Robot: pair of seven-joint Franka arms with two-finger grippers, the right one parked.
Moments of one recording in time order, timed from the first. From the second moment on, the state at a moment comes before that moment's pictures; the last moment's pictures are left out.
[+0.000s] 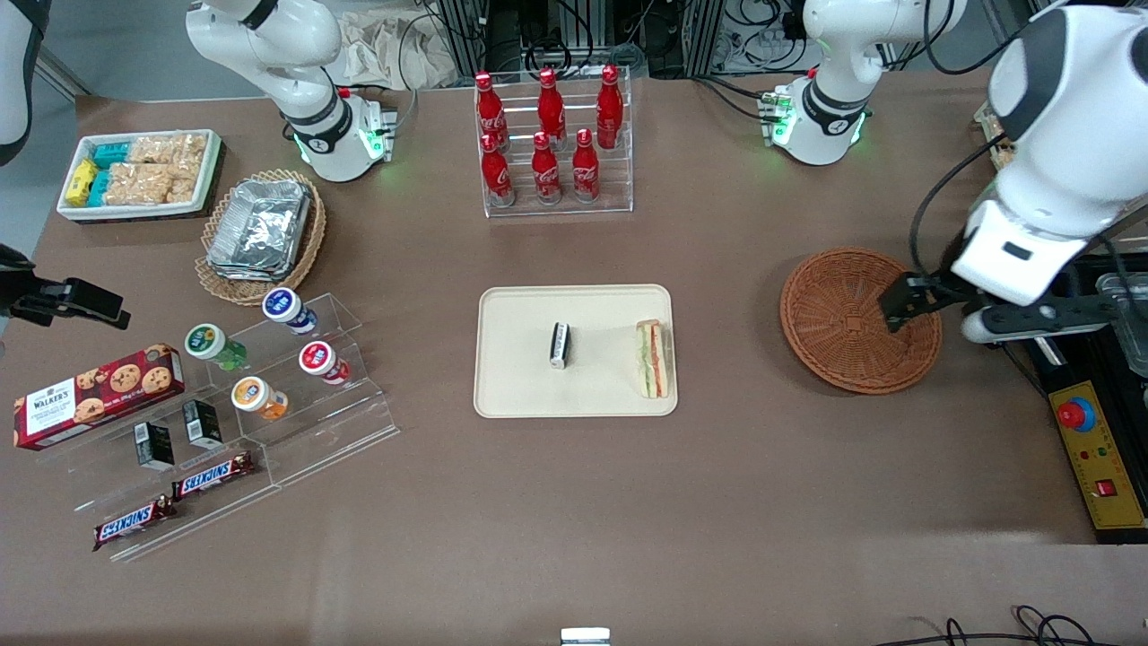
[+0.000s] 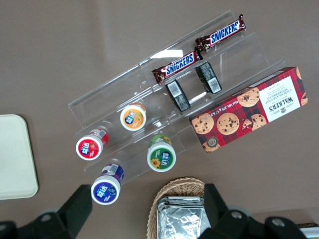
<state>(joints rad) 0.04 0.02 -0.20 -1.69 0.04 1.83 -0.28</state>
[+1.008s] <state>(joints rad) 0.06 -0.03 -0.16 -1.61 0.01 1.74 -0.03</state>
